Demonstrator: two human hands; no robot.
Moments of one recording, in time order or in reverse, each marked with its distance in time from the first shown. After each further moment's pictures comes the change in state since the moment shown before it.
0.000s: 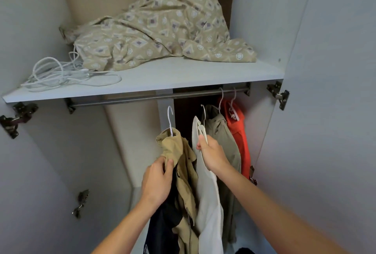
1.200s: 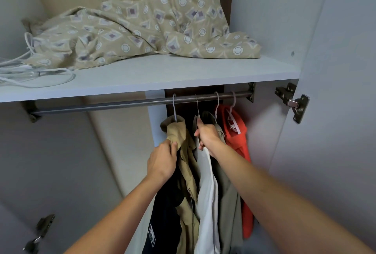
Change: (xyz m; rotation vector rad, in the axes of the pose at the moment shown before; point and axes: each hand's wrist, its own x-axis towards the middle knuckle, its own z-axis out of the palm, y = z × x) left_hand 0.157 0.013 0.117 0.225 0.027 0.066; right_hand 0.187 0.029 -0.019 0.154 0.003 0.259
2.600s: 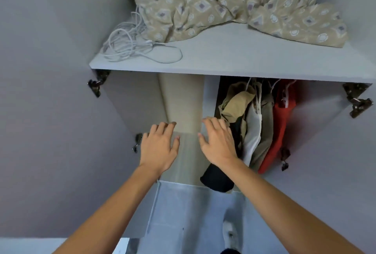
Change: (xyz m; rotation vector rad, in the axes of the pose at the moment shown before) left_hand -0.162 -0.079 -0.237 0.516 -0.043 0.002; right_hand -0.249 -0.022 0.096 -0.903 -0.146 -0.695
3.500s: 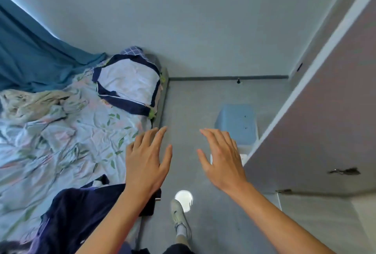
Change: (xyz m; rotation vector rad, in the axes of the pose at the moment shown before) left_hand -0.477 -0.060 -0.131 0.284 0.297 -1.521; right_hand -0.225 -0.360 0.081 0.536 -0.694 -1.295
